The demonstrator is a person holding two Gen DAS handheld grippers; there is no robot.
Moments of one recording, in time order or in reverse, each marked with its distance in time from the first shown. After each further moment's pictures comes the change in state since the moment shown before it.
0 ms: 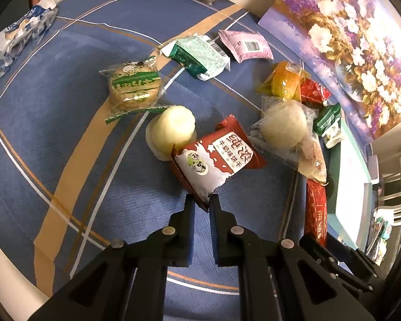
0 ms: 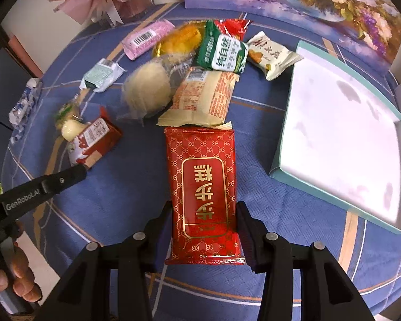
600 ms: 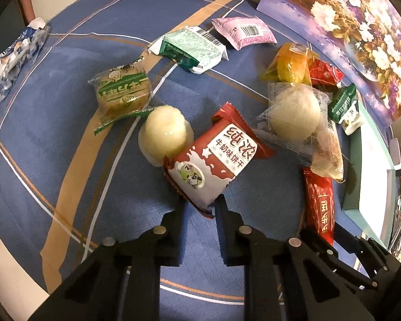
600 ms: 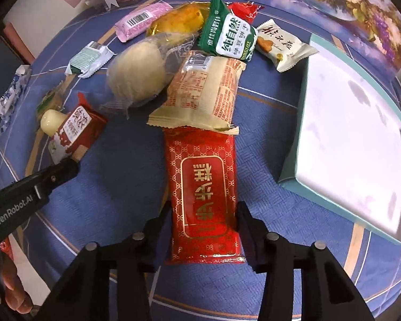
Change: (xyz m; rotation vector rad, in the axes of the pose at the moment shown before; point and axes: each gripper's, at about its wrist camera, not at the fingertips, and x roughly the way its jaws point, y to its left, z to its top) left arm 0.027 -0.033 0.010 0.084 0.027 0.144; right arm 0.053 0.014 0.016 -0.032 0.059 -0.048
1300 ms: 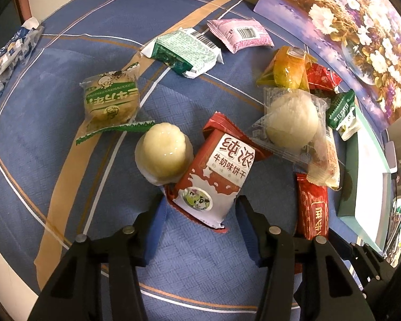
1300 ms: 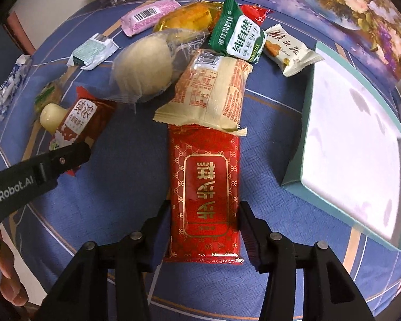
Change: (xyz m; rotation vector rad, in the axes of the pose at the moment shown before) left arm 0.007 0.002 0.008 0.006 -0.007 -0.031; right arm 0.000 0.010 -0.008 -0.037 -0.010 -0.046
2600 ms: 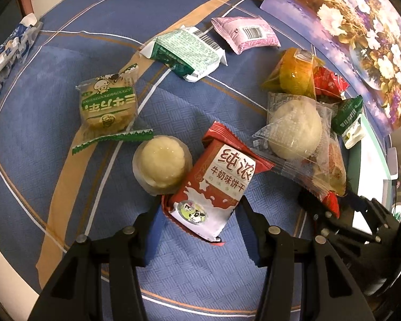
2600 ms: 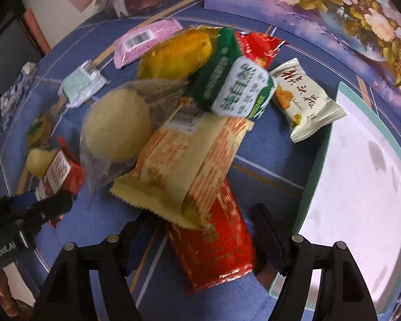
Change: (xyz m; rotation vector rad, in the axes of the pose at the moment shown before) left arm 0.020 -0.011 0.014 -0.036 0.041 -0.004; right arm 0.026 -0.043 0.106 -0.103 -0.060 0.048
